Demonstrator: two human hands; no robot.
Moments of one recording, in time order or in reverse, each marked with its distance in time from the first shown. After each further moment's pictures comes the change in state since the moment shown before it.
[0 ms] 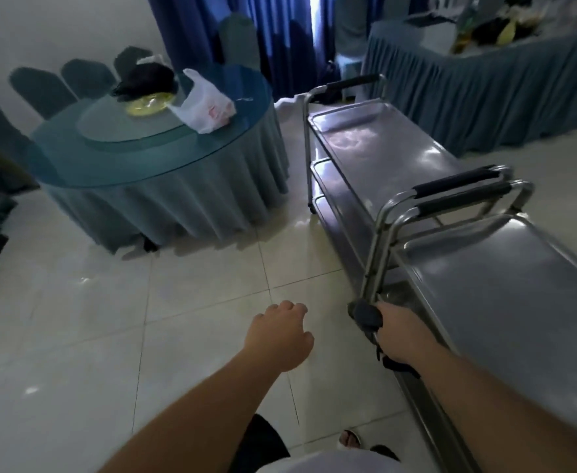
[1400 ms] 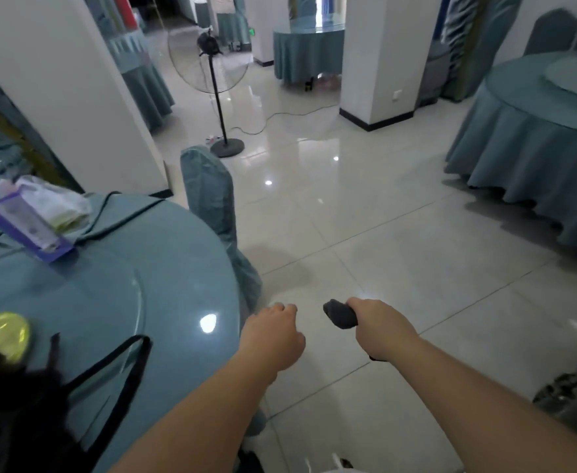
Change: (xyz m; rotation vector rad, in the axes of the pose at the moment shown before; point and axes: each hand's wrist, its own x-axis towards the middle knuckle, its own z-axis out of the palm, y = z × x) left_hand -0.633 0.385 0.305 -0.480 0.255 -1.338; right_hand -0.512 0.133 0.117 -0.669 -0.577 -1.291
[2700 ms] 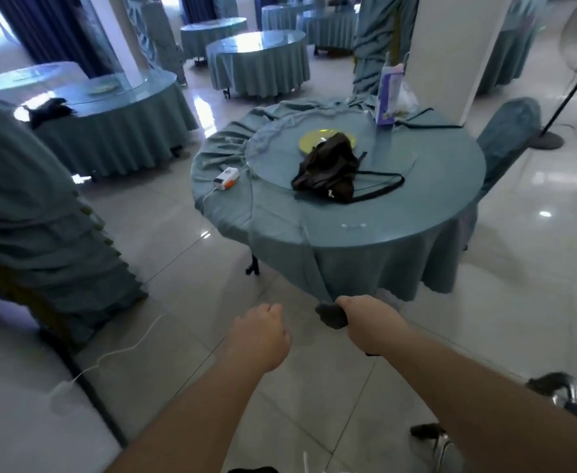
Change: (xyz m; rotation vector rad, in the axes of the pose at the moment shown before) left_hand -0.723 0.169 0.249 -0.326 0.135 -1.046; right_hand -0.548 -0.048 0.184 -0.449 -0.381 -1.043
